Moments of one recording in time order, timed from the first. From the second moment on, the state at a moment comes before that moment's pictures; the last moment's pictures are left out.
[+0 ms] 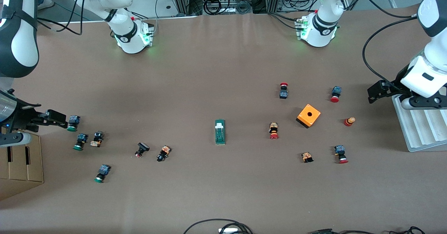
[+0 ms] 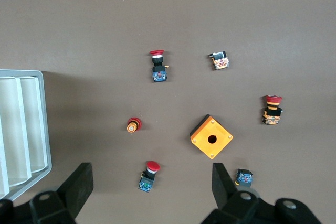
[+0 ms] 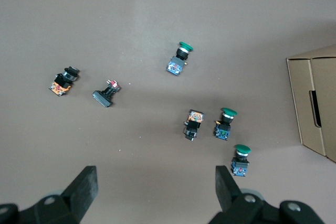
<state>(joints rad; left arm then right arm) -0.03 0.00 -0.03 -1.72 0.02 1.75 -0.05 -0.03 0.21 -0.02 -1.49 -0.02 1.70 -0.14</state>
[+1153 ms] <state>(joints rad) -0.04 0.01 -0.03 -1.71 0.02 1.73 -0.05 -0.03 0.21 -0.02 -1.49 -0.01 1.70 -0.14</state>
